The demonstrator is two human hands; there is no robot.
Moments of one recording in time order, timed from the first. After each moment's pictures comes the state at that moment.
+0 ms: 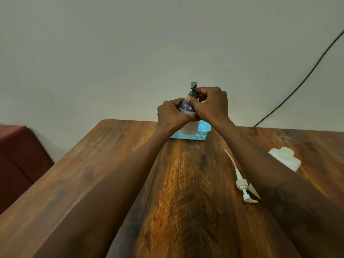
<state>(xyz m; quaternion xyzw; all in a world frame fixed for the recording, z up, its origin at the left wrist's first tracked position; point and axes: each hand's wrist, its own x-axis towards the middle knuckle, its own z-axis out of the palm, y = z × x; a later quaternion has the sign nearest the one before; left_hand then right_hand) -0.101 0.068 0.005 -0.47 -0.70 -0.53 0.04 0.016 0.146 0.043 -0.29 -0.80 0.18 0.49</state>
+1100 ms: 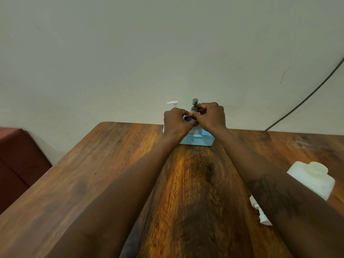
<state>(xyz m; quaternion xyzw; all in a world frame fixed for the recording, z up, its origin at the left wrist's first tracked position) -0.136 0.123 -0.040 -0.46 -0.74 -0.49 0.05 -0.033 0.217 -0.024 -0.34 -0.82 0.22 0.40</state>
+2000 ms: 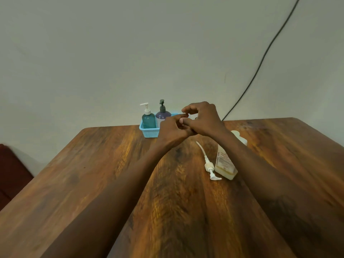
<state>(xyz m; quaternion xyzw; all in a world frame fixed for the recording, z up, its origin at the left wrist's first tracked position) 0.010 0.040 -0.006 -0.55 -0.67 -0.48 -0.11 0.136 0.110 0.035 -0.31 -0.85 0.20 0.38</state>
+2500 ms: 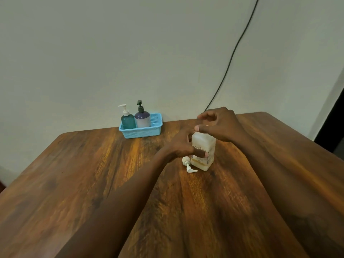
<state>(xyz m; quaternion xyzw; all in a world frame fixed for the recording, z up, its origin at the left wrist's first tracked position) 0.096 0.058 -0.031 -0.66 -0.60 -0.34 -0.30 0.272 0.111 0.031 -0.39 -0.84 0.19 0.33</state>
